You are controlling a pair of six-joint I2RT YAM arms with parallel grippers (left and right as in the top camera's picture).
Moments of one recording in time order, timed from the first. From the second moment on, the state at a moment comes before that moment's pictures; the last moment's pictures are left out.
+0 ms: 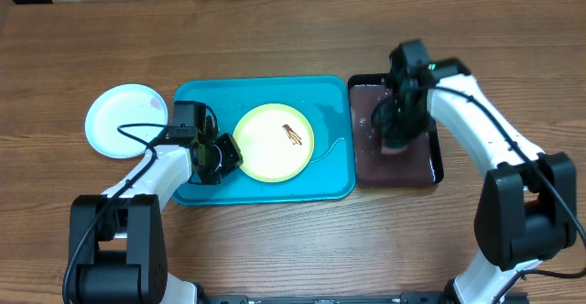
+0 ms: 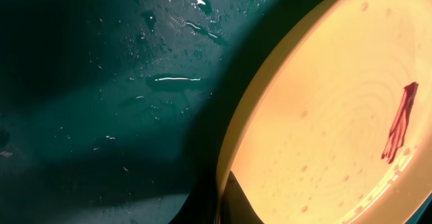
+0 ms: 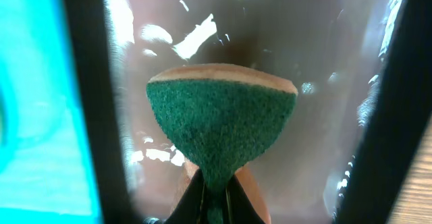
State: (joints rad) left arm -0.03 1.69 0.82 -0.42 0.36 -0.57; right arm 0.24 1.87 1.47 -1.07 -0.07 0.17
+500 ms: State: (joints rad) left arm -0.03 1.69 0.82 -0.42 0.36 -0.57; right arm 0.38 1.87 1.72 -1.06 -0.34 0.15
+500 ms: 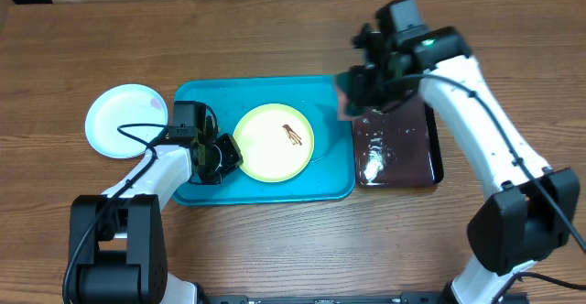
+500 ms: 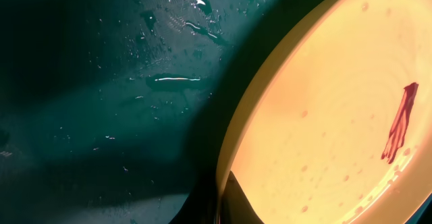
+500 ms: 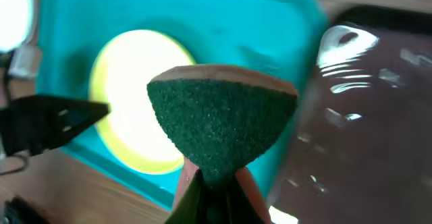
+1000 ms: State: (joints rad) left arm -0.03 1.69 0.82 -0.42 0.36 -0.57; right arm 0.81 1.97 1.72 -0.91 0.29 0.15
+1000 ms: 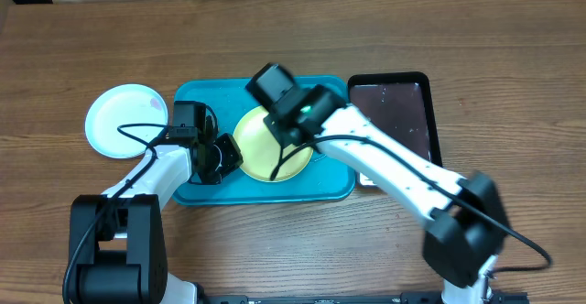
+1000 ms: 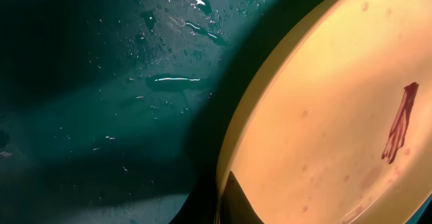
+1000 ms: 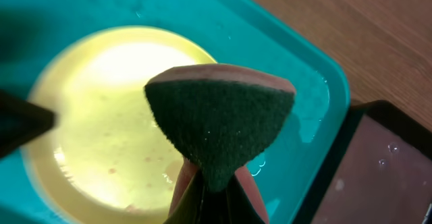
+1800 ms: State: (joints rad) left arm -0.03 1.69 0.82 -0.43 0.37 -0.57; right arm 0.75 2.23 1.72 -0.83 0.24 0.16
